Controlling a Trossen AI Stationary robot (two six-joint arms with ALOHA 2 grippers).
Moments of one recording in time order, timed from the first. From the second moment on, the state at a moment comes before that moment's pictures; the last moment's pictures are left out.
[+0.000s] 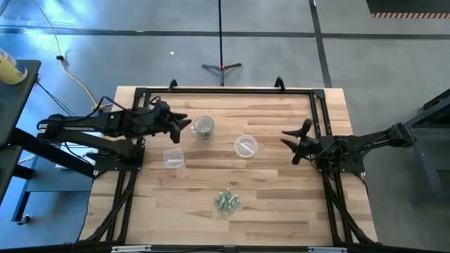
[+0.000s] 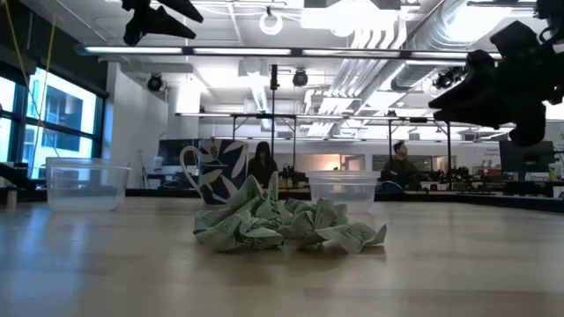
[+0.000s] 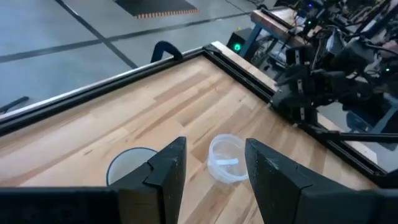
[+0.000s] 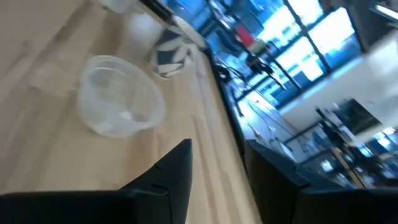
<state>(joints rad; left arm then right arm) 0.00 0.83 0.86 -0.41 -0.45 -0.58 0.18 0.29 0.08 -0.02 0.58 -0.63</state>
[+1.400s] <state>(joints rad) 0.00 0.85 0.86 -0.41 -0.22 -0.71 0.14 0.28 0.08 1.19 0.49 0.32</state>
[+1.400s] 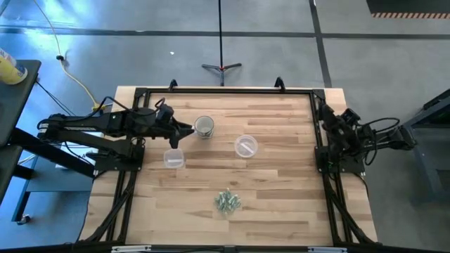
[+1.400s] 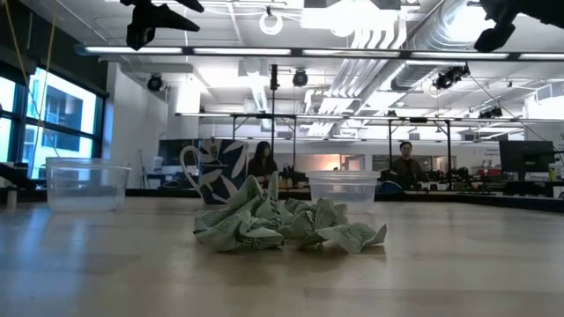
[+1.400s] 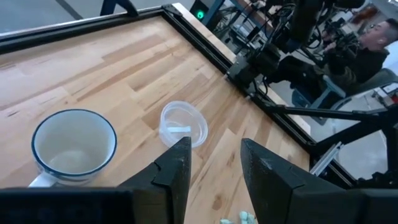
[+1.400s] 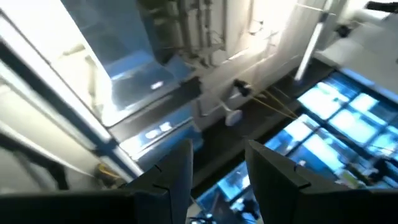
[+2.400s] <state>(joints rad) 0.00 1.08 0.85 -0.35 -0.08 -0.69 -0.08 0.72 0.50 -0.37 0.45 0.57</state>
